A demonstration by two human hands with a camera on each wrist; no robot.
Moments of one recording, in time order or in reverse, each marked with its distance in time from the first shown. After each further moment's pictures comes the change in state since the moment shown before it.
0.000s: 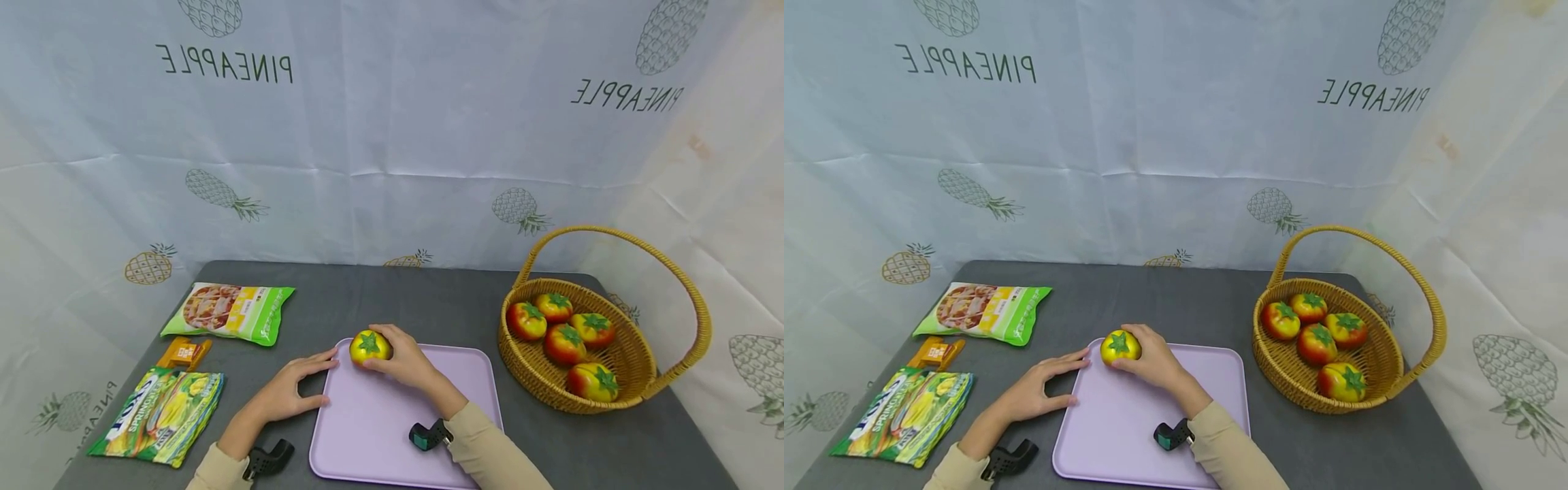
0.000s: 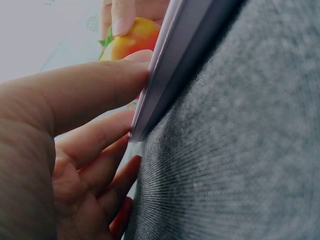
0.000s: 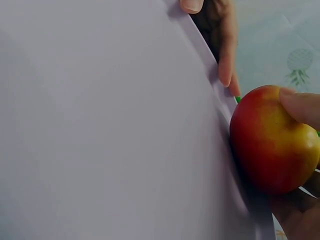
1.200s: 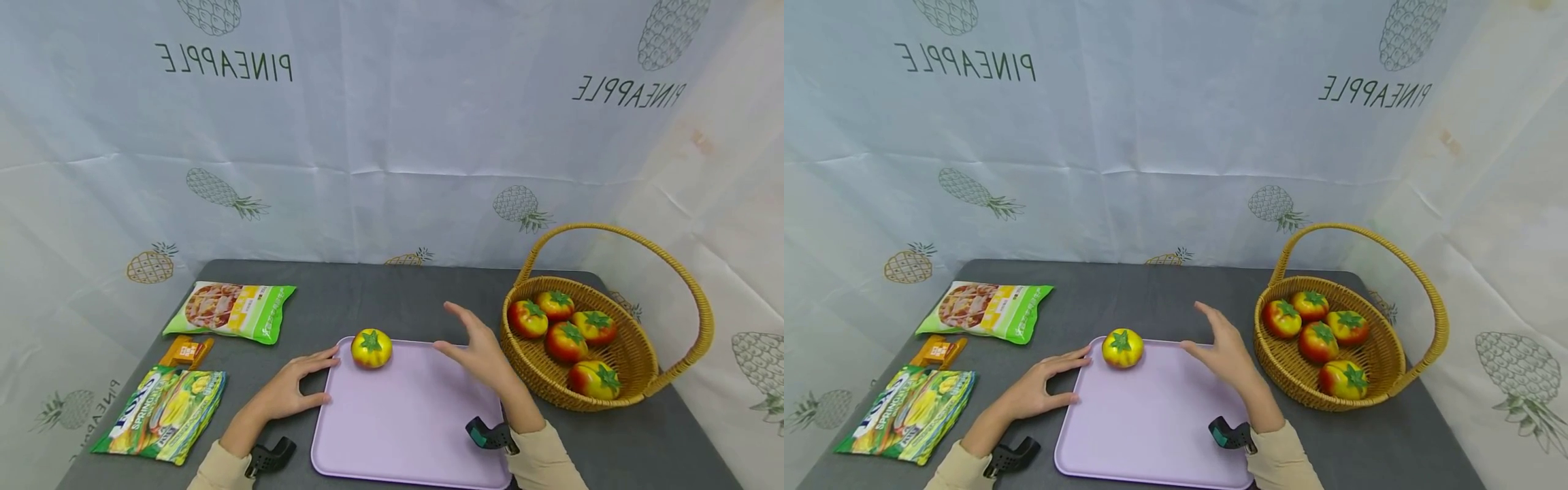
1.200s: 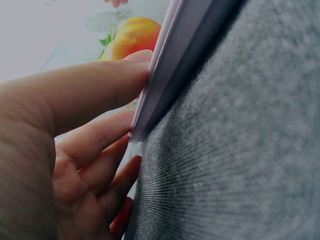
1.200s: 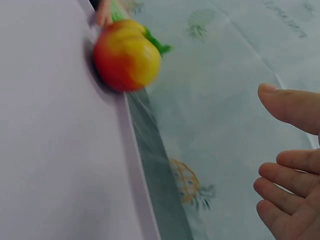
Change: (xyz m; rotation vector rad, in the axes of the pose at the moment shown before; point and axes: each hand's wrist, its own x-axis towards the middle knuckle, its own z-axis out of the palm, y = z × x) left_hand 0.000 -0.001 -0.001 0.003 -0.017 -0.014; right_hand -0.063 0.009 -0.099 -0.083 0.249 0.034
